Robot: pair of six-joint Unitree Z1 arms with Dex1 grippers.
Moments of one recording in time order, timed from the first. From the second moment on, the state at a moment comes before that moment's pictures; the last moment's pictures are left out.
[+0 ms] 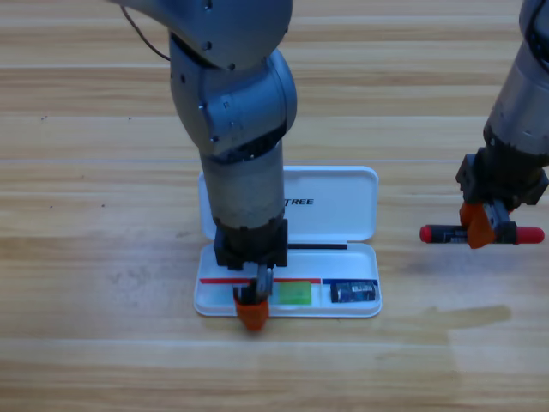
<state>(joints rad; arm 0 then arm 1) -0.93 2.19 -1.66 0.96 0.04 0.64 0.66 1.99 -1.52 1.00 0.04 -0.99</state>
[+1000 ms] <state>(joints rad) -0.57 1.58 -1.27 0.98 -0.08 0.75 0.93 2.36 -2.12 1.17 0.05 -0.78</state>
